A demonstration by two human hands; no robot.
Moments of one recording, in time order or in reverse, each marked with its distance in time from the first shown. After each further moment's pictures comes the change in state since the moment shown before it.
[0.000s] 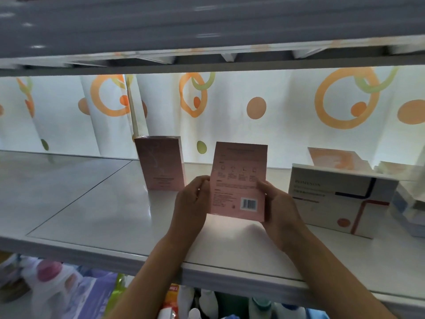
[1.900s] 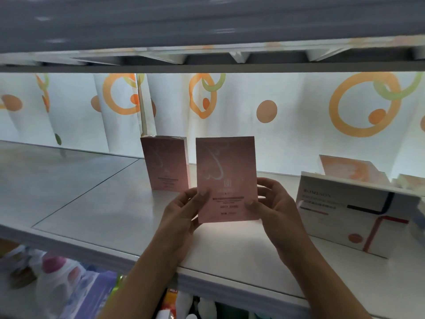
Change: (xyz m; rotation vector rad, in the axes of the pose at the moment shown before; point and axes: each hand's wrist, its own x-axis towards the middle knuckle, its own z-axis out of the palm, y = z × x) left_hand -0.019 0.020 -0.023 -0.816 -0.048 -0.559; right_hand -0.005 -0.002 0.003 -0.371 0.003 -0.253
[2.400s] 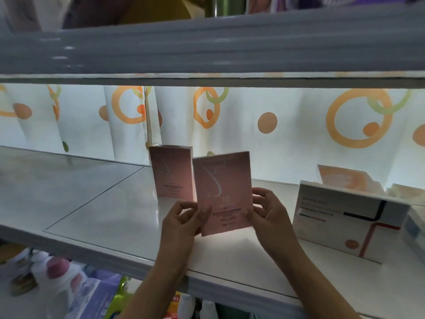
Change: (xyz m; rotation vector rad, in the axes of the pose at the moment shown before) left_hand -0.026 0.001 -0.003 0.291 0.211 0.144; right_hand -0.004 0.001 0.012 -0.148 -0.021 -0.099
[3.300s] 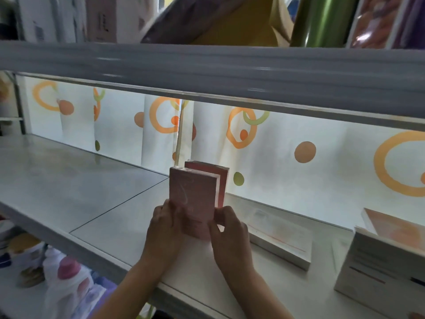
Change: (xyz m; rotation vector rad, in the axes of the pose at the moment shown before) left_hand 0.082 -0.014 -0.087 0.664 0.252 0.234; right_hand 0.039 0.005 0.138 -0.389 -0.019 -0.209
